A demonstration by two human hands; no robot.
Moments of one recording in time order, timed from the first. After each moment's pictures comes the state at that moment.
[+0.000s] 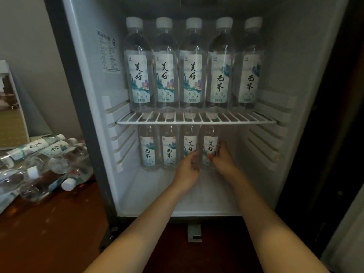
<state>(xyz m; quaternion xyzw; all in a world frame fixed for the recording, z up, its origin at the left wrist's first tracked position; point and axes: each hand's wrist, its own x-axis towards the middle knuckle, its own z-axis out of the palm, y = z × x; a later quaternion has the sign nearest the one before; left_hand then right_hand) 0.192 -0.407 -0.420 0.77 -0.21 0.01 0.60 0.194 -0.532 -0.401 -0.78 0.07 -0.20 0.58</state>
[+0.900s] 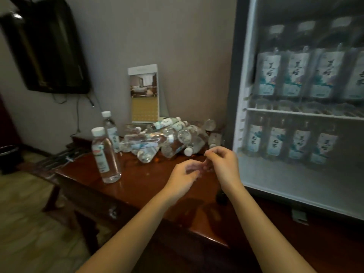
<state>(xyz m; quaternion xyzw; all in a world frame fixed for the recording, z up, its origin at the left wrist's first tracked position) 0.047 -0.138 -0.416 0.77 -0.08 0.12 0.62 0.073 -0.256 -0.385 -0.71 -0.12 -0.10 0.68</state>
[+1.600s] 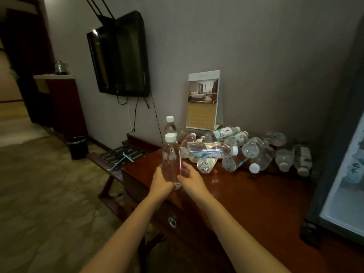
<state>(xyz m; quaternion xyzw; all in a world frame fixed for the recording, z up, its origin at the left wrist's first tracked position) 0.028 0.092 -0.447 0.74 0.23 0.22 0.59 0.069 -0.014 -0.429 -0.71 -0.27 0.16 0.63</state>
